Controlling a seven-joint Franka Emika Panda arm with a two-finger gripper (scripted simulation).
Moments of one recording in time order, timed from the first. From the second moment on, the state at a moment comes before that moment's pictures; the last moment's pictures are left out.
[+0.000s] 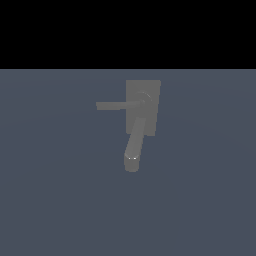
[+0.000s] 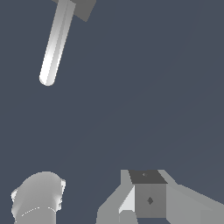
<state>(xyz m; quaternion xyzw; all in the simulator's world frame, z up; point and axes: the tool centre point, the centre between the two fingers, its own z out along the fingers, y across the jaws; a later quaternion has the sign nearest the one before) -0.201 -0.085 0.431 0.97 0.05 -0.09 0.23</state>
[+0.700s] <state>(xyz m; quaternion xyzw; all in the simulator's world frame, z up) -0.159 -0.123 0.411 0.90 0.14 -0.15 0.39</state>
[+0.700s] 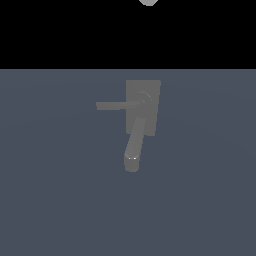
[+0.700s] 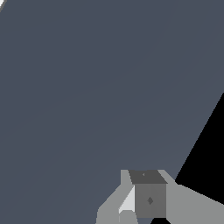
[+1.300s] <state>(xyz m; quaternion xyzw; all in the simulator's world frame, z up) -0.112 -0.137 0.396 0.81 0.24 -0.18 0.51</state>
